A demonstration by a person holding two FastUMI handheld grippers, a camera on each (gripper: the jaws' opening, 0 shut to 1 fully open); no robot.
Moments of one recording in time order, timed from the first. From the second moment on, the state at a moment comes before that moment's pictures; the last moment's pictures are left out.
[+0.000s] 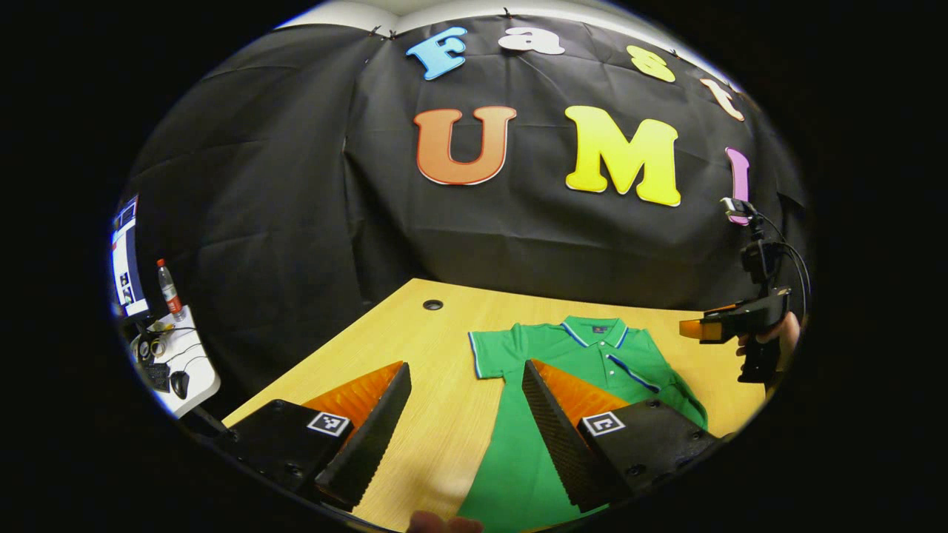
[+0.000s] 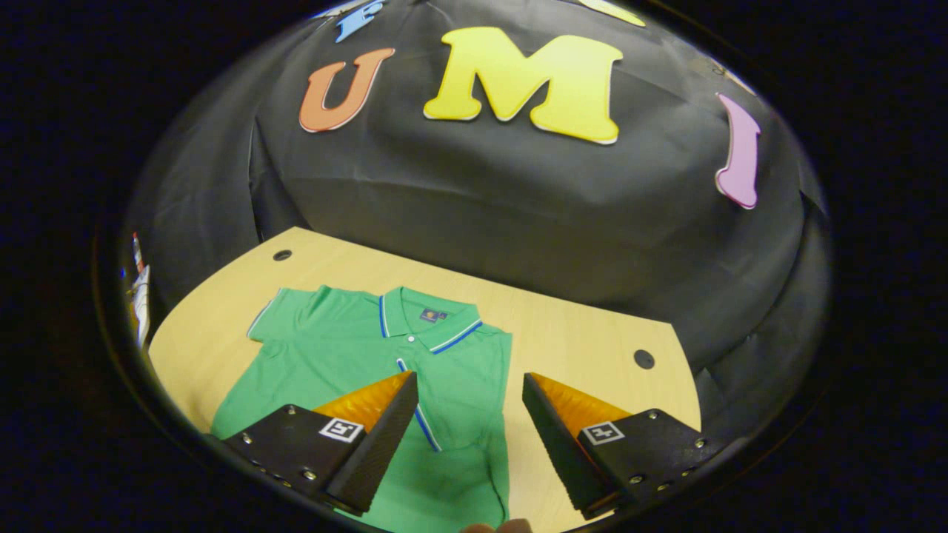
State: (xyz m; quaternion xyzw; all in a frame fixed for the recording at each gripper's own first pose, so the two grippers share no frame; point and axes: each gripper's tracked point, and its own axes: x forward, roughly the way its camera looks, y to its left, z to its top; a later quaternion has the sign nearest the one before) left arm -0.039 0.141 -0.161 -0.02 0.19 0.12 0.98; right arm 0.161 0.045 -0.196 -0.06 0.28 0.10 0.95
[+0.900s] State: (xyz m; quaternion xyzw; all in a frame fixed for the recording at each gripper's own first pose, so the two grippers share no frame) left arm 0.115 0.190 -0.231 -0.06 0.24 -0.02 0.97; right arm -0.015 -0.089 -0.145 -0.01 0.27 0.01 0.96
